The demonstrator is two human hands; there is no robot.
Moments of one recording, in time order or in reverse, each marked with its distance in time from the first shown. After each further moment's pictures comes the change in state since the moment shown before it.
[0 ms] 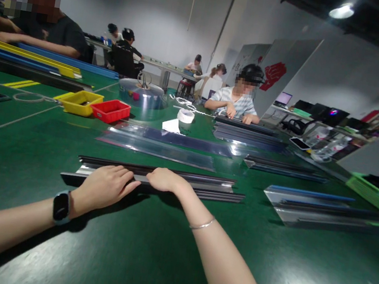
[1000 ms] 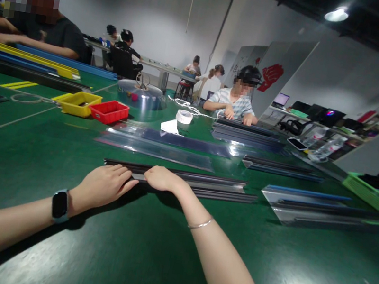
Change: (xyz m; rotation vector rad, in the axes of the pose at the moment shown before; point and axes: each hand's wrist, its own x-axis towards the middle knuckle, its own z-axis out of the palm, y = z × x) left_hand 0.002 -0.003 0.002 -0.034 0.084 0.008; right_hand -0.003 0.003 -0.004 0.056 0.091 -0.045
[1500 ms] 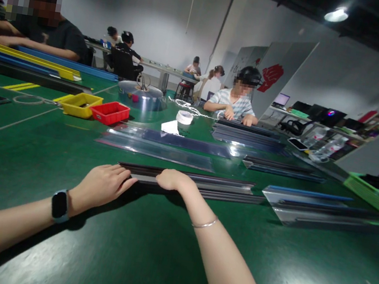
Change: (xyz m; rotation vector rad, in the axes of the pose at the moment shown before) left_hand -0.002 -0.003 -0.003 0.017 -0.052 -0.051; right_hand -0.007 0.010 -0.001 0.060 -0.199 0.357
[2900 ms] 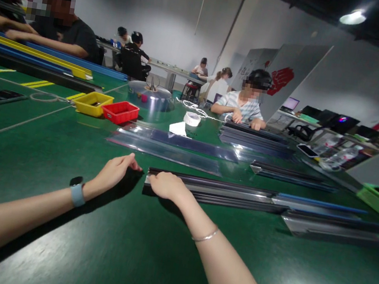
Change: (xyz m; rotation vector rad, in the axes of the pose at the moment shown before) left_hand 0.011 -0.030 0.032 -0.947 0.034 -0.685; right_hand 0.005 -0.037 0.014 0.159 0.178 0.048
